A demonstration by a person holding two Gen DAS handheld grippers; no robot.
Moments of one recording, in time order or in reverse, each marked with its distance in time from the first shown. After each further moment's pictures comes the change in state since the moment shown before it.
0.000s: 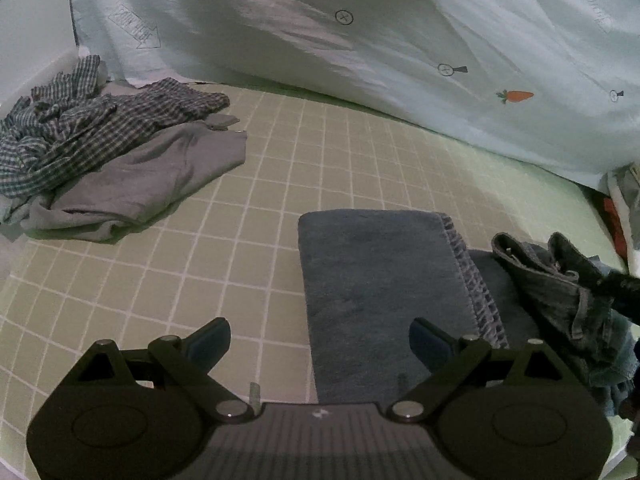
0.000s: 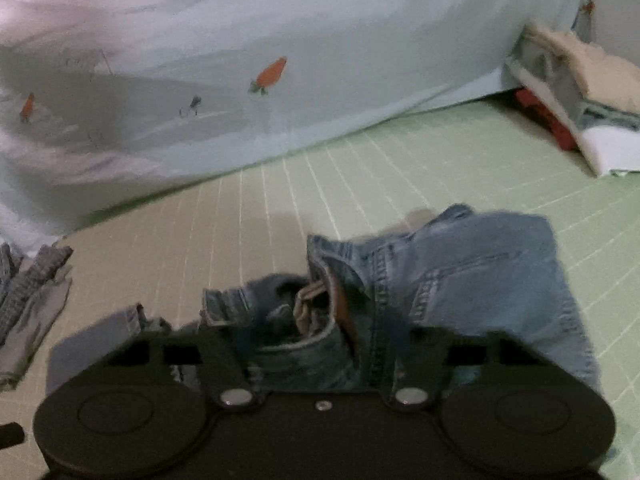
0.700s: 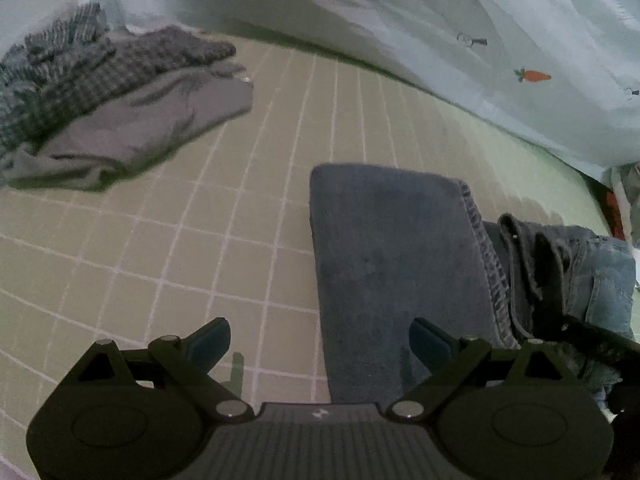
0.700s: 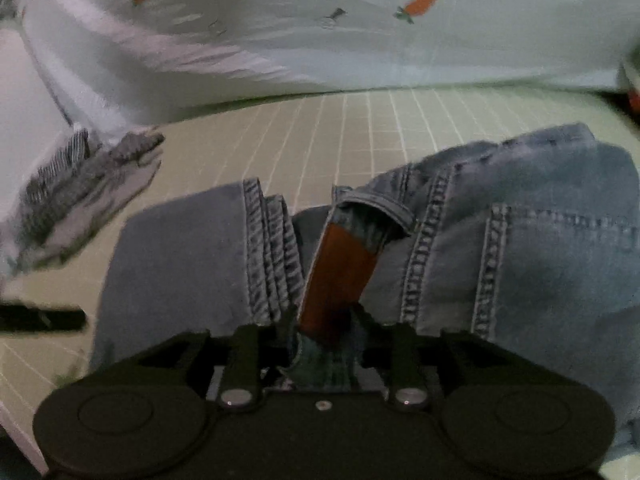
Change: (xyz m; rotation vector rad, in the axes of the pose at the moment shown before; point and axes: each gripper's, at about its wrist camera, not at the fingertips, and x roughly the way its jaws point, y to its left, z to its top) left arm 0.028 0.017 -0.009 -0.062 0.132 -0.052; right arm -0.010 0.058 -0.055 -0.183 0.149 0.216
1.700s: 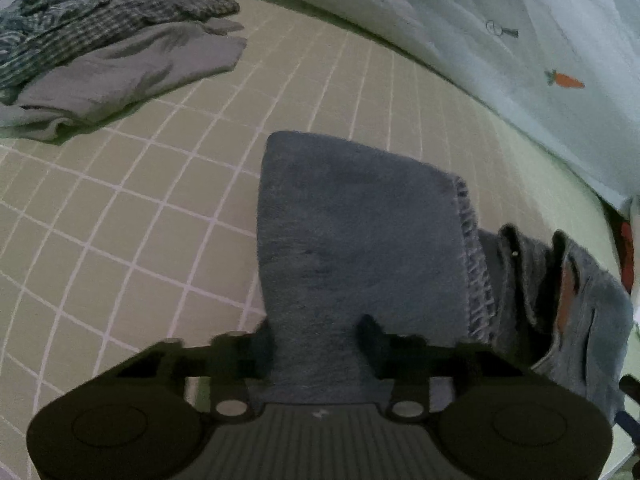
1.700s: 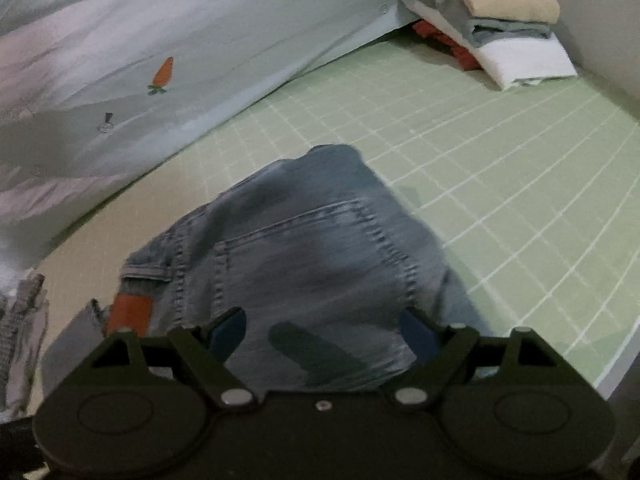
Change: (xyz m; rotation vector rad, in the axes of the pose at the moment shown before) left arm 0.033 -0.045 0.007 -0.163 0.044 0.025; right arm -0.079 -0.136 0.000 0.423 -0.055 -0.288
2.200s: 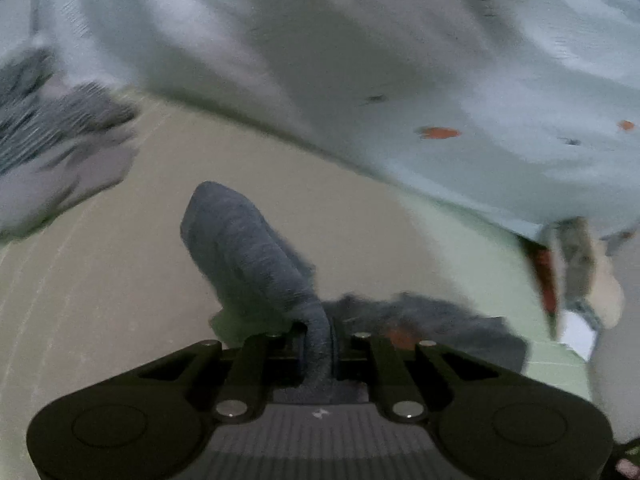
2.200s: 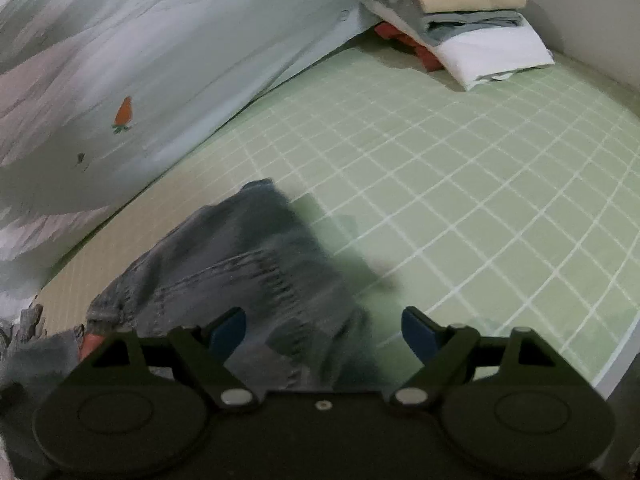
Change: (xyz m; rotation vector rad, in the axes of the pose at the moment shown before) left arm -0.062 -0.115 0.010 0.119 -0.209 -0.186; right arm 0.005 -0.073 0.030 0.073 -0.003 0.033
